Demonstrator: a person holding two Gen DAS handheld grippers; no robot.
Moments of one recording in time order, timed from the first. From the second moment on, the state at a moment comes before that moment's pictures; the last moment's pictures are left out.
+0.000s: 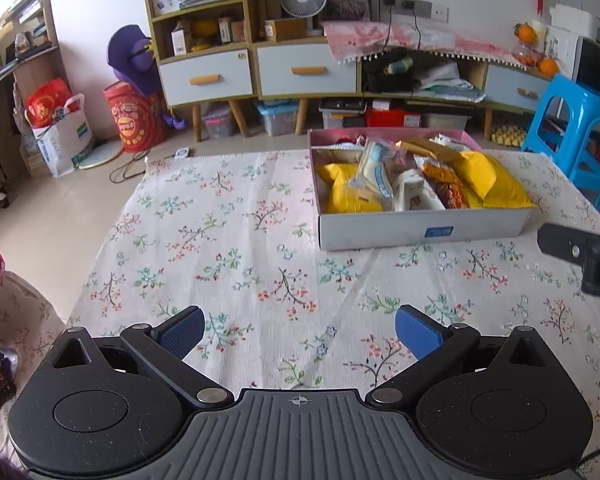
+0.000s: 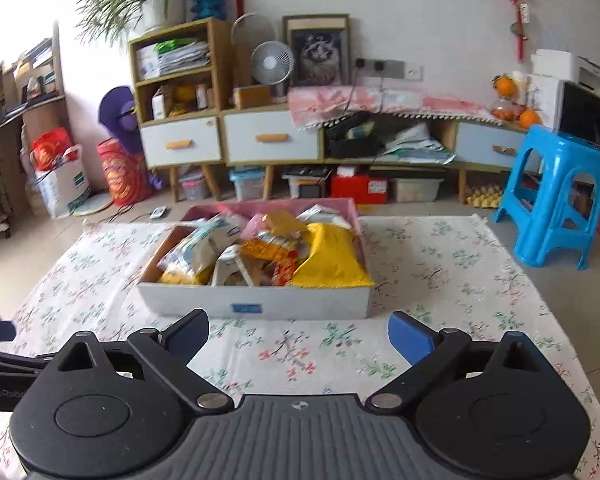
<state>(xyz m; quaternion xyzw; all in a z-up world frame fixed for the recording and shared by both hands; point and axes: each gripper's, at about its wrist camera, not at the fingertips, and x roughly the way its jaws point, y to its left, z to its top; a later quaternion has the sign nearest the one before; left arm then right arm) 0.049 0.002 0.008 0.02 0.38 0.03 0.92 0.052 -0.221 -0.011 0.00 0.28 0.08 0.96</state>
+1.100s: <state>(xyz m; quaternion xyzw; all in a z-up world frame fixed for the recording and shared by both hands) 0.059 0.013 0.027 -0.01 0.37 0.04 0.93 0.062 -0.216 -0.006 0.02 0.29 0.07 0.95</state>
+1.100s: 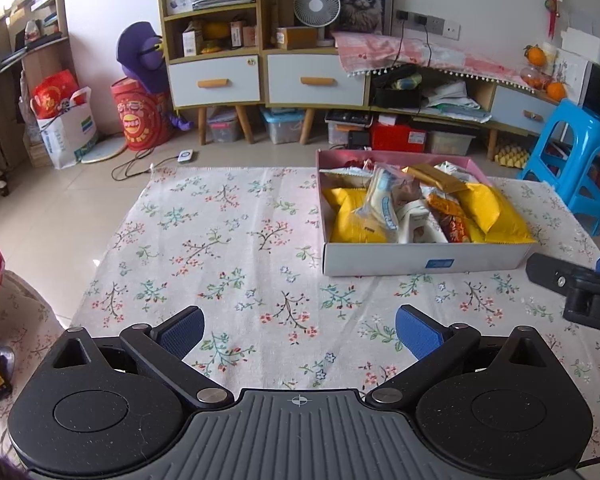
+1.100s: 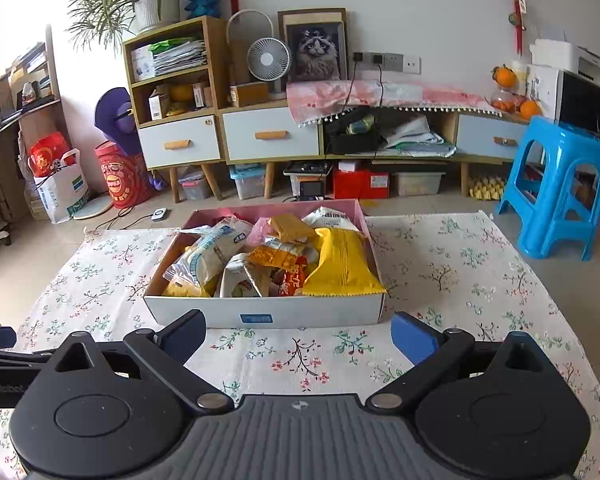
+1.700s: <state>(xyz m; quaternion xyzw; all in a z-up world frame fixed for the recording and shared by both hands) 0.050 0.001 0.026 -0.01 0.39 0.01 0.92 0.050 -0.210 -0.011 -0.01 0.29 0.08 0.95</state>
